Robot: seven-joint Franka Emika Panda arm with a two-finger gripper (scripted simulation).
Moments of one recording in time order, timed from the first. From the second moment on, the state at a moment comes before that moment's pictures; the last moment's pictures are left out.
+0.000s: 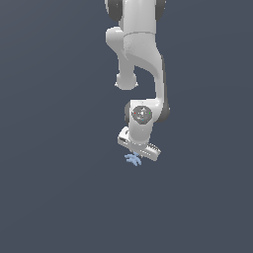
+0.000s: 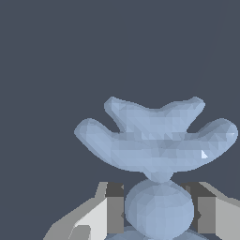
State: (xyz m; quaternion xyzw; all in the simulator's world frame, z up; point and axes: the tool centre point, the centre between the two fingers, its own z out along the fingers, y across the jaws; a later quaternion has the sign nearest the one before) arm 0.005 0.052 0.015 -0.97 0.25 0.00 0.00
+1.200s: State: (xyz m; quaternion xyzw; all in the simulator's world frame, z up) arm -0.019 -0.001 0.092 -0.97 0.25 0.00 0.00
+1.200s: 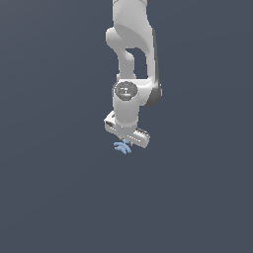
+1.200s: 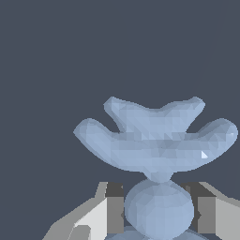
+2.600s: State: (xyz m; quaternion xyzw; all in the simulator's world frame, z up) arm -0.088 -0.173 0.348 -0.97 0.25 0.00 0.00
